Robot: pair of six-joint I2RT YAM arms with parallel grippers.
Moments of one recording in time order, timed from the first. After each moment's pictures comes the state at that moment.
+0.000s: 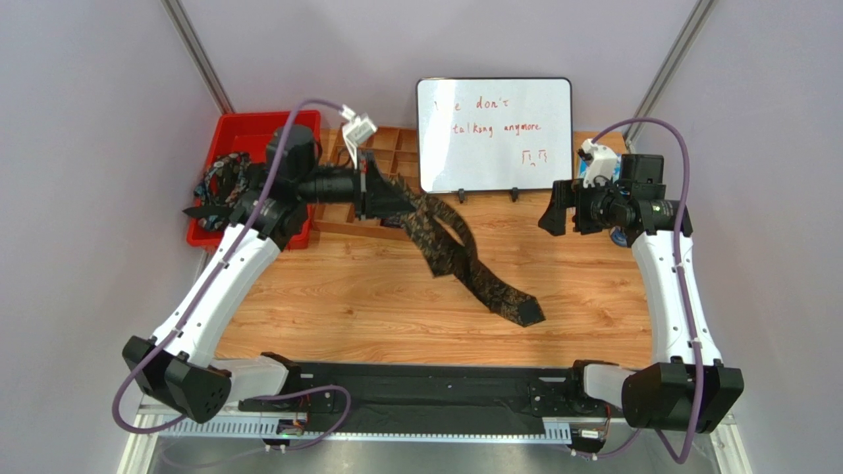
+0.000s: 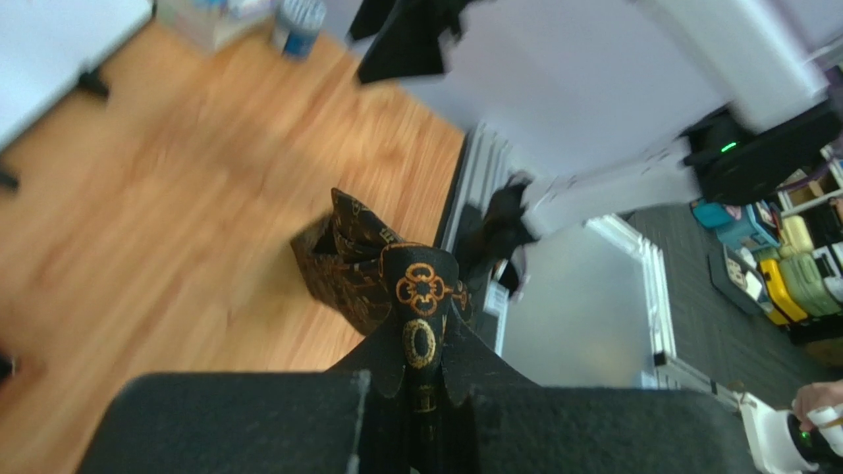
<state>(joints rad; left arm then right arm) -0.44 1.27 1.45 -0.33 0.98 -0.39 -0.07 1.21 1.29 -0.89 -0.46 -0.11</state>
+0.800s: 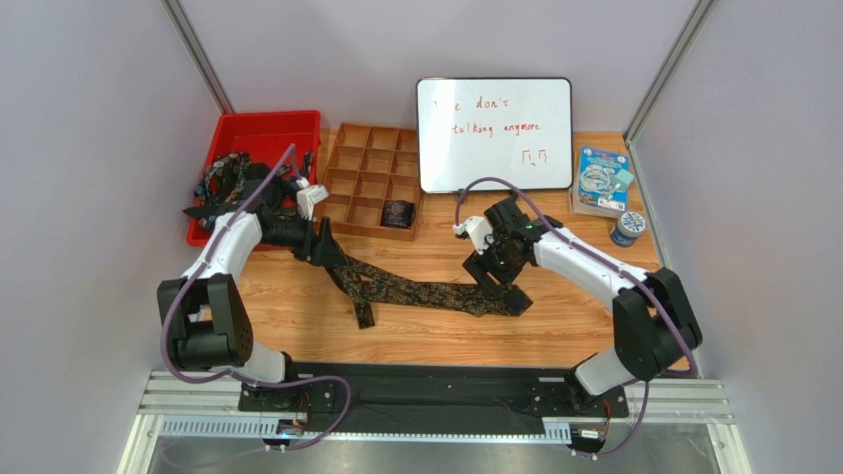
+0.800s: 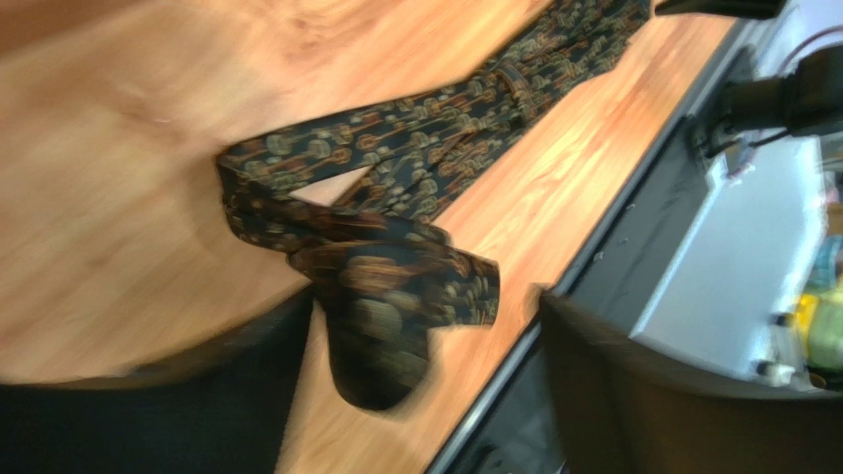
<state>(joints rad) 0.09 1.48 1.03 -0.88 0.93 0.45 0.52 1.49 1.01 -0.73 -0.19 -0.32</state>
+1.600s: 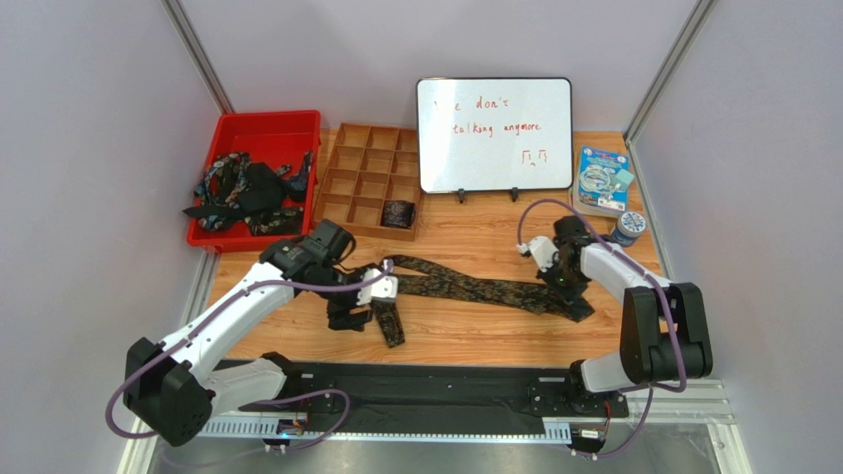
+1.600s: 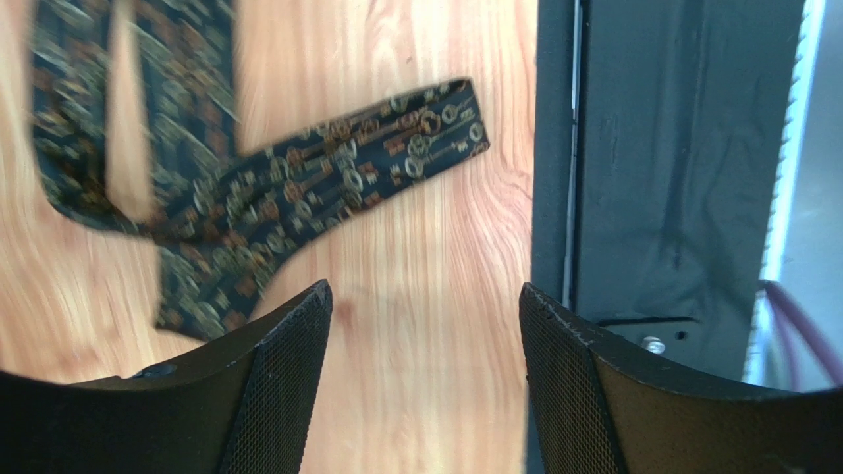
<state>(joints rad) -0.53 1.11 0.89 -1.04 0.58 0.96 0.12 1.44 0.75 -0.72 0.01 -0.64</state>
